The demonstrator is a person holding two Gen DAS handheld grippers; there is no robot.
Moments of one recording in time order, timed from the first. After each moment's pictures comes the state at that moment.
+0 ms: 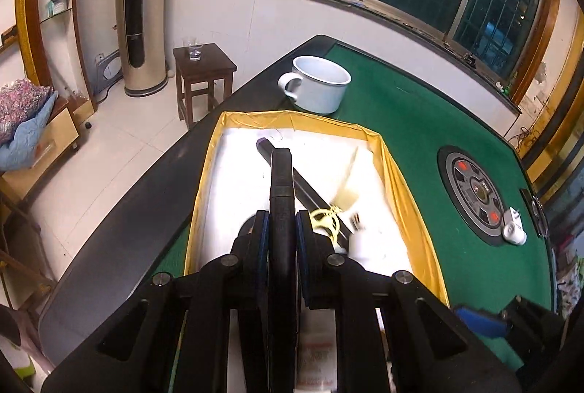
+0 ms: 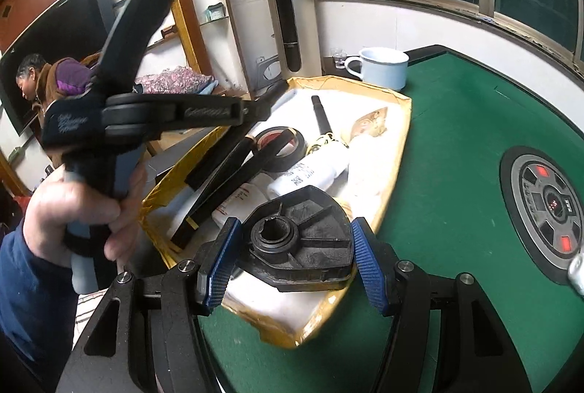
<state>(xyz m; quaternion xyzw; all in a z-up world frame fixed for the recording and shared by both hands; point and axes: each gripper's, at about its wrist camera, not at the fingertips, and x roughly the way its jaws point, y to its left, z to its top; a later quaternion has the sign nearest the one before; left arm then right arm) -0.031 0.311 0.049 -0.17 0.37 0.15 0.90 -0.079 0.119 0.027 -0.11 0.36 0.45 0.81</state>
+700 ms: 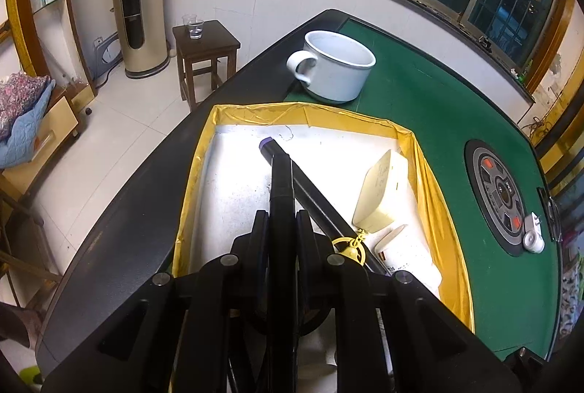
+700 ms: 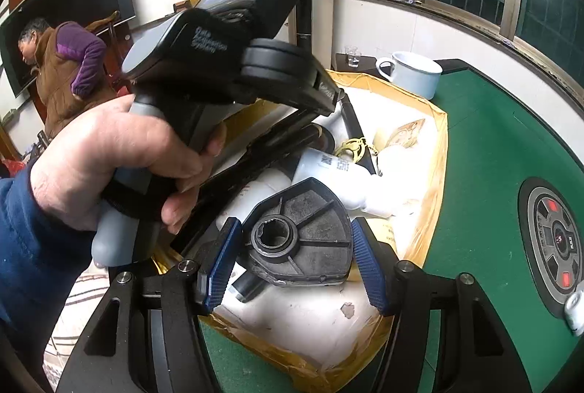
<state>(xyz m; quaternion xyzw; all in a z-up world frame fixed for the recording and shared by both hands) 0.010 0.332 0.030 -0.18 0.42 0.15 0.88 -0.101 0.157 0.018 -0.18 0.34 0.44 0.81</state>
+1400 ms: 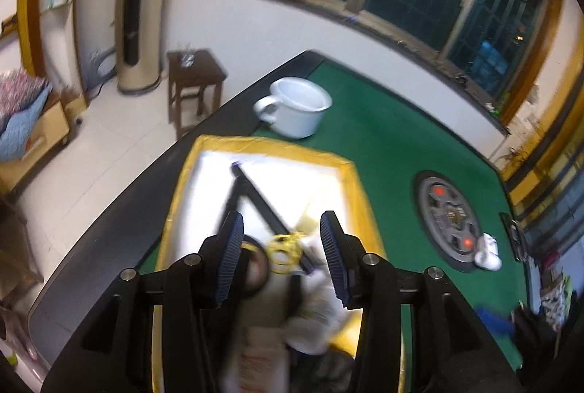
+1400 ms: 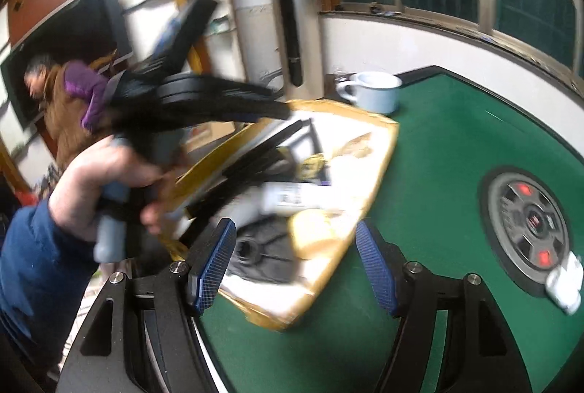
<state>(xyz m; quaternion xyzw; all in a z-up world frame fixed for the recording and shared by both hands) -0.035 0.291 0.089 -0.20 0.34 0.13 0.91 -0.080 0.060 0.061 -0.09 0.33 0.43 0.84</state>
